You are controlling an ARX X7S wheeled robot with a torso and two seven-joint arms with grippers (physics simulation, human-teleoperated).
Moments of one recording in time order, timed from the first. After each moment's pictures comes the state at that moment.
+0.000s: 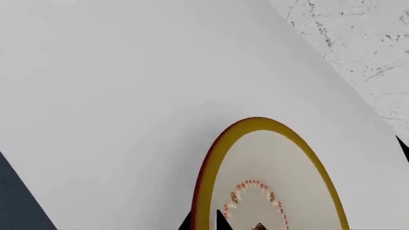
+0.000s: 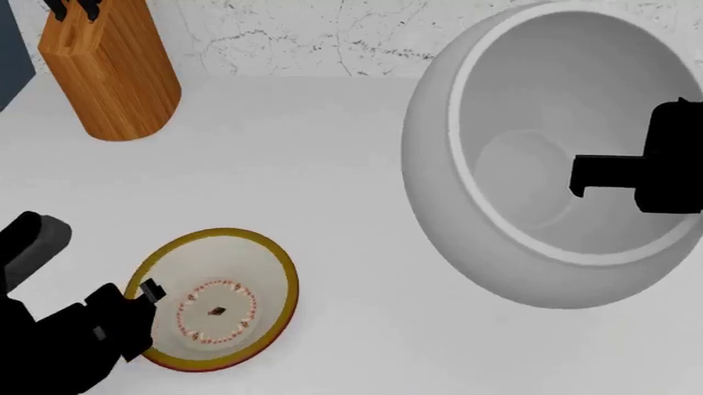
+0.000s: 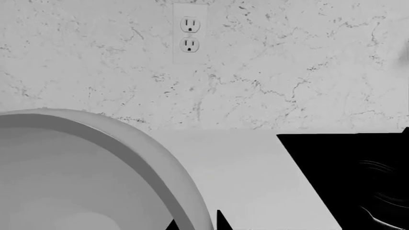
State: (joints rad) left arm -0.54 -0.25 -0.10 0.05 -1.41 -0.97 -0.79; right arm 1.11 0.85 -0.08 -0.27 1.63 1.29 0.96
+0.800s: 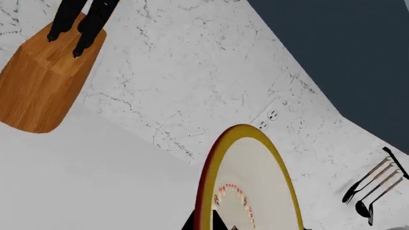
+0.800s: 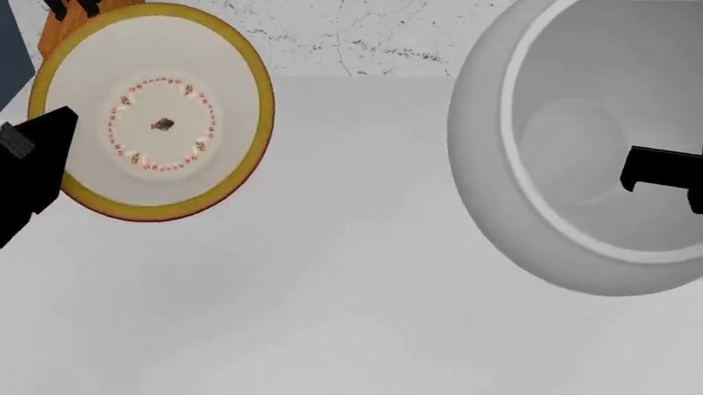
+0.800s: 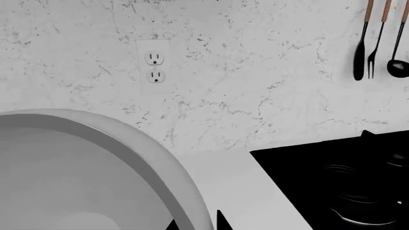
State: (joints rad) left arm -0.74 -0.30 -0.20 0.37 -1.63 -0.91 -0.81; right arm 0.94 0.89 0.06 -0.41 1.59 1.15 1.00
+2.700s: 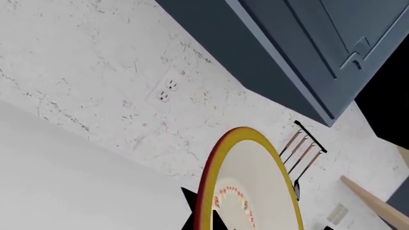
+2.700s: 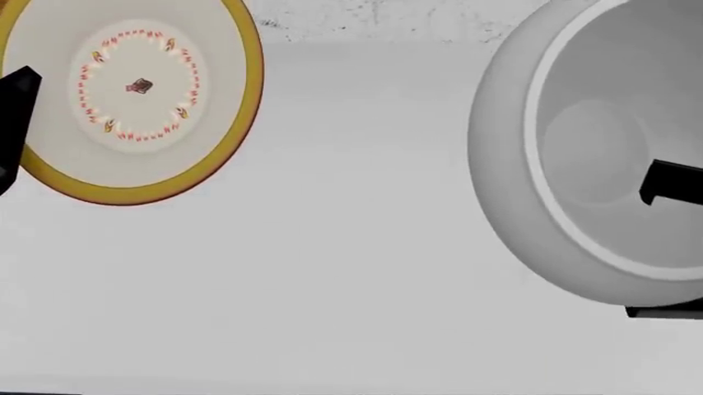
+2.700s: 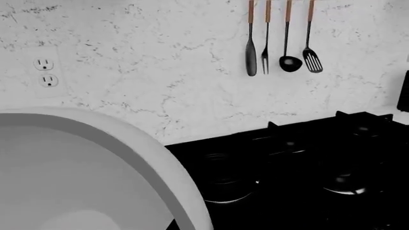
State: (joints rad) left arm -0.73 -0.35 -0.22 0.47 -1.68 -0.85 -0.74; right arm 0.83 0.92 0.11 -0.47 1.60 1.07 1.05
